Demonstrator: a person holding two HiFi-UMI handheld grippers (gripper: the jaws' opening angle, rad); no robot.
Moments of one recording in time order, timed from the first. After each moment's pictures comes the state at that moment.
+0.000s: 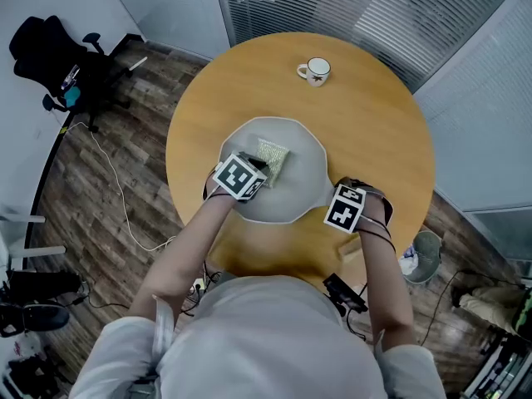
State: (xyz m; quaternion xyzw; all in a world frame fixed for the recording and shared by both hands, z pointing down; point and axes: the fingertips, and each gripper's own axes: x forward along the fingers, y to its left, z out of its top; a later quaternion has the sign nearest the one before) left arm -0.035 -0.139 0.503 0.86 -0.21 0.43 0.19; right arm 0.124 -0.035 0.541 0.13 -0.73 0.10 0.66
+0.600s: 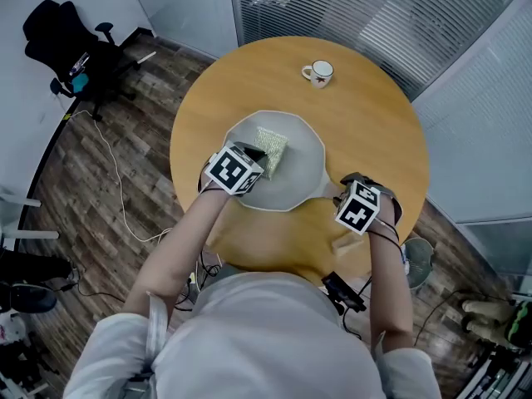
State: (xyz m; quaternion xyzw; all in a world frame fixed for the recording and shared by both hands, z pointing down) left arm -0.043 -0.119 0.442 0.87 -0.25 0.39 0.16; right arm 0.134 -0.029 0.476 0.19 -0.75 0.05 0.63
